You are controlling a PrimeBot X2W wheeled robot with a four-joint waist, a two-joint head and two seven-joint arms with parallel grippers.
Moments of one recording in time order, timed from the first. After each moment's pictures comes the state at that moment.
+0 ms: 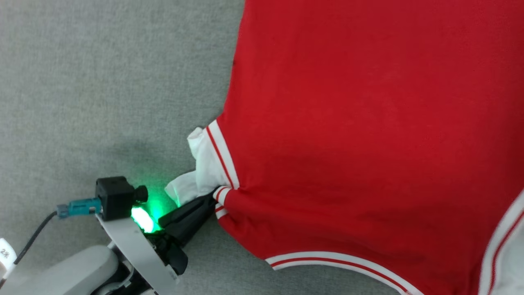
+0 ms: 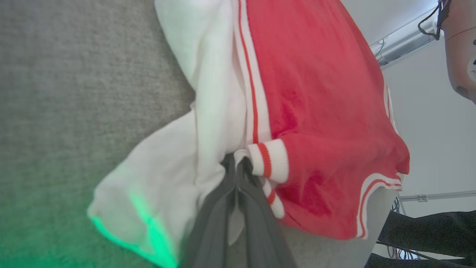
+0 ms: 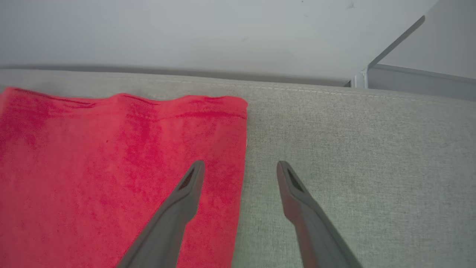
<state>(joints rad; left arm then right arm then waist) -0.61 0.85 -1.07 -0.05 -1.28 -0.14 -0.28 -1.28 -0.26 -0.18 0.35 0.08 0.13 1.13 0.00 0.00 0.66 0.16</state>
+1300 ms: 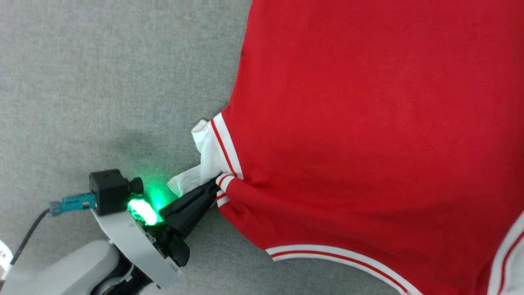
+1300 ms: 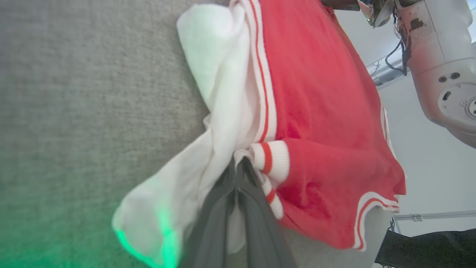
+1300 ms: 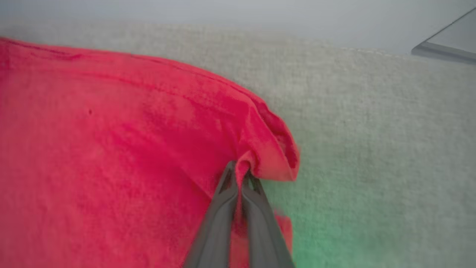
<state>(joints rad) -0.58 0.82 -0.96 -0.07 -1.27 -0.16 -0.27 -1.26 -0.23 -0.15 0.43 0.05 0.13 1.08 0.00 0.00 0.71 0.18</state>
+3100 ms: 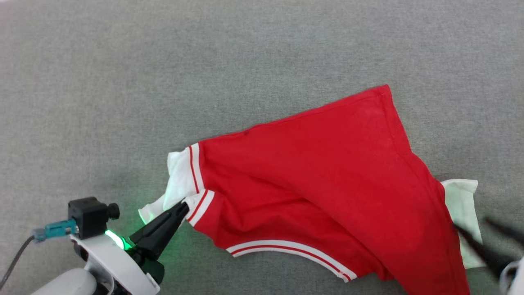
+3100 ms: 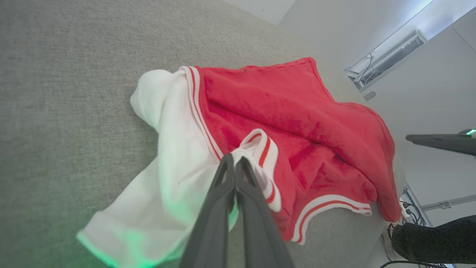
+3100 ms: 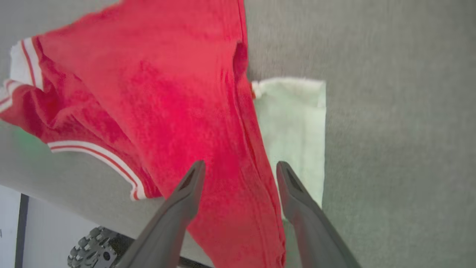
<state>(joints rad) -0.40 0.87 -0.87 -0.03 -1.23 -0.13 -0.26 0.06 -0.19 -0.21 -0.65 0.58 0.13 1.14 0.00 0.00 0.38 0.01</state>
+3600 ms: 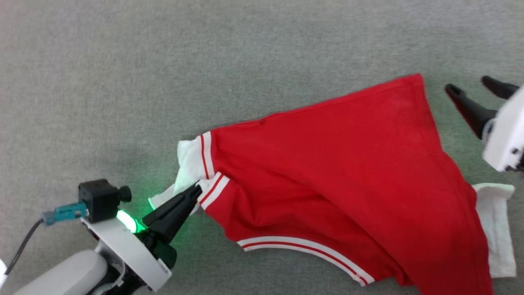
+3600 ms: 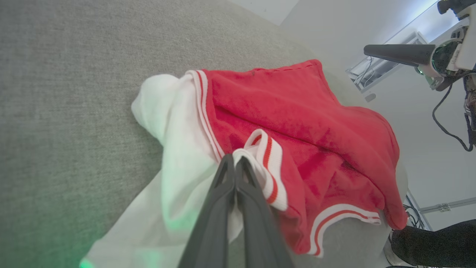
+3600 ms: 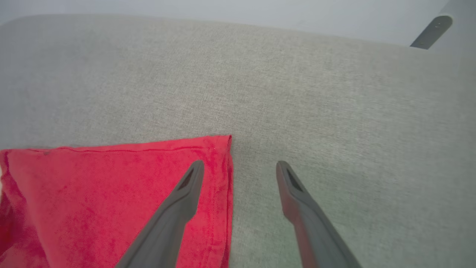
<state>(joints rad) -0.49 0.85 -0.91 -0.05 -1.22 -0.13 -0.26 -0.57 -0.28 -0.05 -0.22 0.44 0.13 1.01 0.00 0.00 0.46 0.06</state>
